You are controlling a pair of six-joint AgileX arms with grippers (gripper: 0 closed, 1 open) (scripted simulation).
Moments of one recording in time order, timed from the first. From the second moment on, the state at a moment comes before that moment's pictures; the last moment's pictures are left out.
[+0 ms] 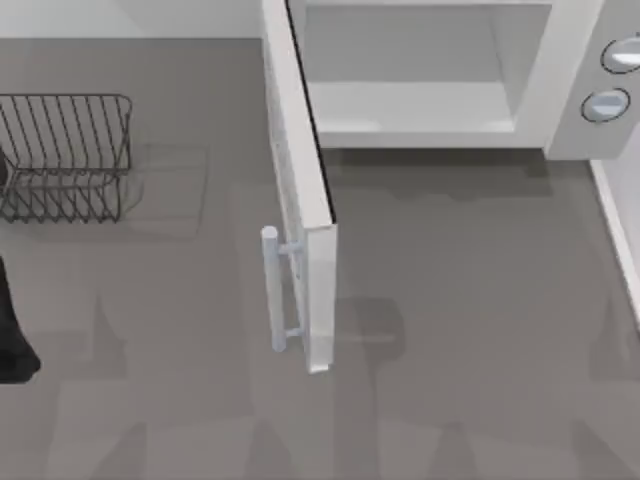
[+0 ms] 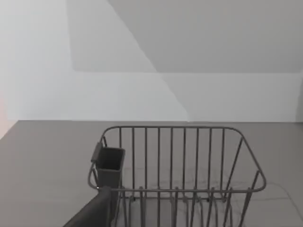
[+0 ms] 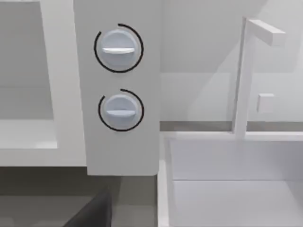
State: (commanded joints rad) left arm 0.00 0.00 0.00 0.00 0.00 0.00; right arm 0.00 0.00 0.00 0.00 0.00 0.00
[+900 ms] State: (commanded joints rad) left arm -0.20 0.74 0.59 -0.58 0.15 0.33; right arm 0.00 0.00 0.00 0.00 0.00 0.00
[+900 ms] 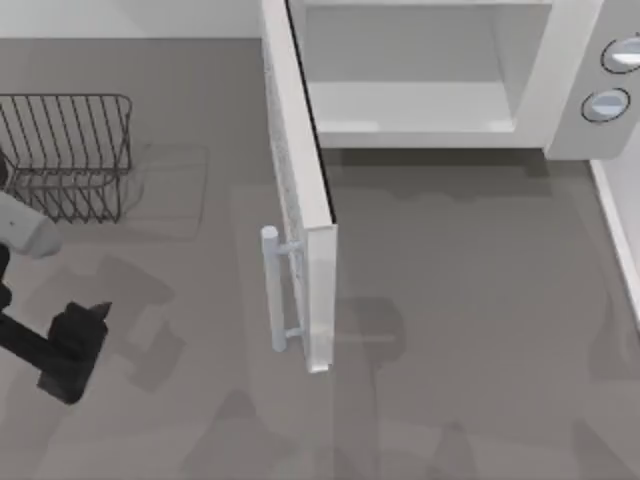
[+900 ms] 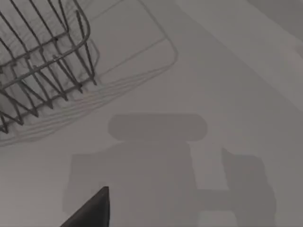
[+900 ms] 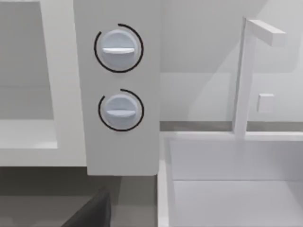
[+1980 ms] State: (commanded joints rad) left arm -0.39 1.80 1.98 -1.49 0.43 0.94; right arm 0.00 0.00 0.00 0.00 0.00 0.00
